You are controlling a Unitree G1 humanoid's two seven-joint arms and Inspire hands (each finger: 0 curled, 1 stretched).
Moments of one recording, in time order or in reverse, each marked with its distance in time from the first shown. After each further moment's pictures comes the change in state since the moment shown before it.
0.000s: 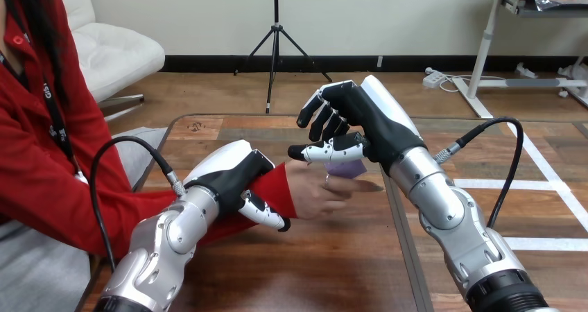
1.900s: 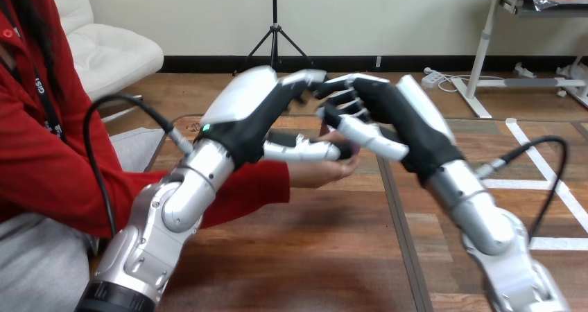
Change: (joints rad) left arm -0.026 0.028 0.041 -0.185 -0.072 -0.274 0.127; right arm 0.203 -0.081 -0.064 -0.310 0.146 -0.016 0.083
